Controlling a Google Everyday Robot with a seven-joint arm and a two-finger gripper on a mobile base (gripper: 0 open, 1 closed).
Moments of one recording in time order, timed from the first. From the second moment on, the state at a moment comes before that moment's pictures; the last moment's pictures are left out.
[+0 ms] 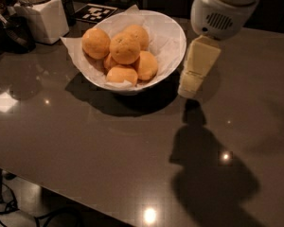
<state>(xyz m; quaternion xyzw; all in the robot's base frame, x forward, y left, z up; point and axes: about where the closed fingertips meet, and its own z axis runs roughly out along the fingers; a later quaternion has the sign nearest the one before) 0.497 -0.115 0.987 -0.58 0.80 -0.06 0.16</state>
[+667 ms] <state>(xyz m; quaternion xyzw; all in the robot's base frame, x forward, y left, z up) 0.535 -0.078 0.999 -0.55 0.82 -0.06 0.16</state>
